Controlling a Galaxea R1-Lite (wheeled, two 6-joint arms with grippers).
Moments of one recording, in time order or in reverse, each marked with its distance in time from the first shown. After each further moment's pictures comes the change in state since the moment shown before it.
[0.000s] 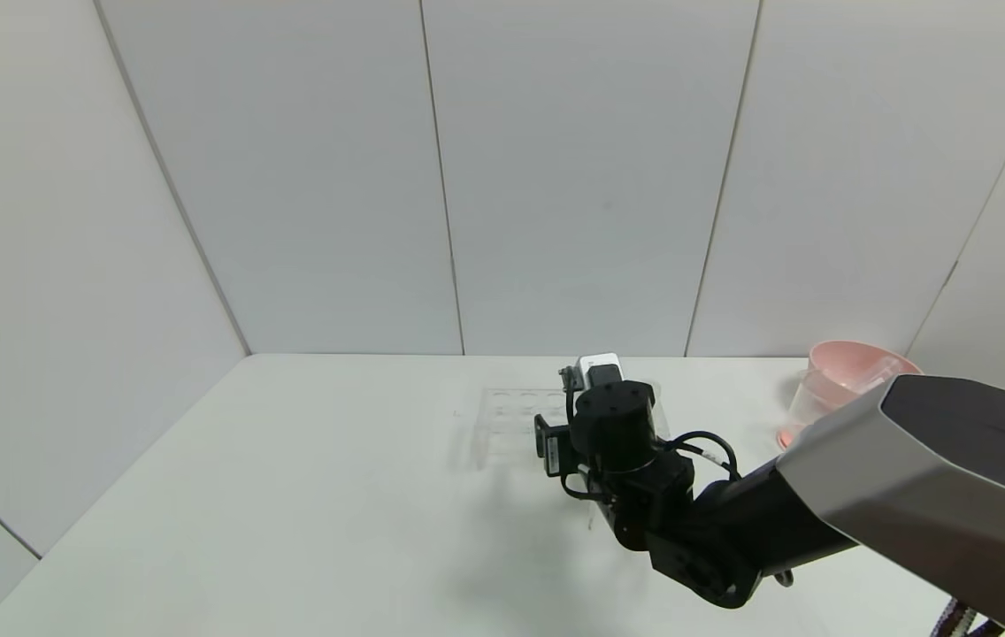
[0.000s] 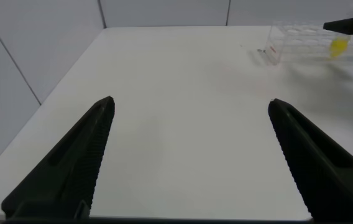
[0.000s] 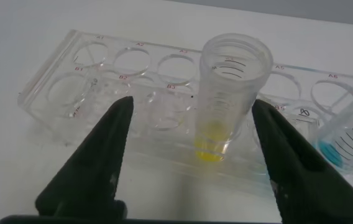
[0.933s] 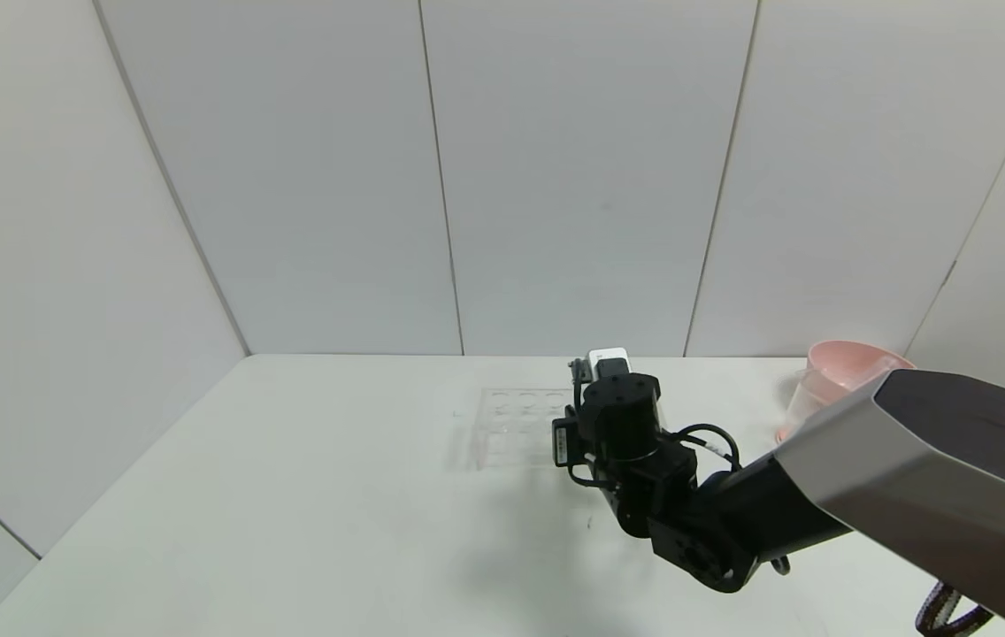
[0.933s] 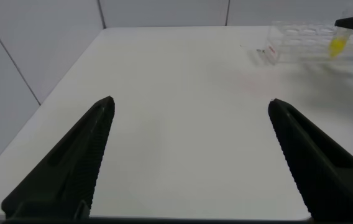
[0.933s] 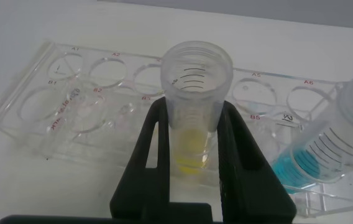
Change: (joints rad) left arm 0.000 0.000 0.000 0.000 0.000 0.000; right arm -0.024 0.011 -0.028 0.003 -0.001 -0.003
